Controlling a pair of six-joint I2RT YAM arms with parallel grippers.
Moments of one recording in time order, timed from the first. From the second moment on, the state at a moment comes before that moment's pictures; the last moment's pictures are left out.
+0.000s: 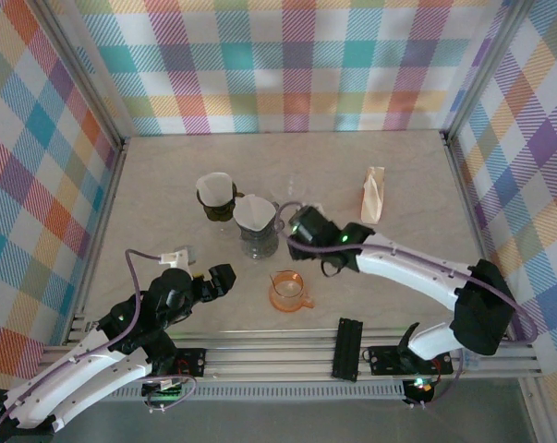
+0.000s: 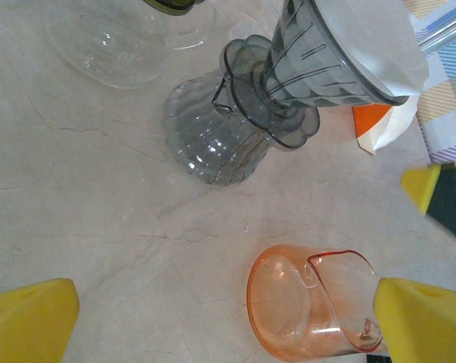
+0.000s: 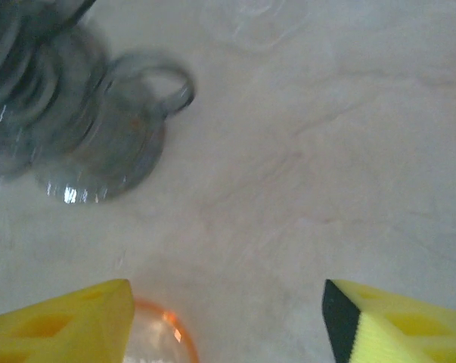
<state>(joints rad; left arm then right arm) -0.83 0.41 0.45 -0.61 -0.27 -0.93 0.86 1.43 1.08 -0.61 0.30 0.51</state>
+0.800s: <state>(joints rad) -0.83 0.39 0.43 -0.61 -0.27 -0.92 0.49 2.08 1.63 -0.47 -0.04 0.52</state>
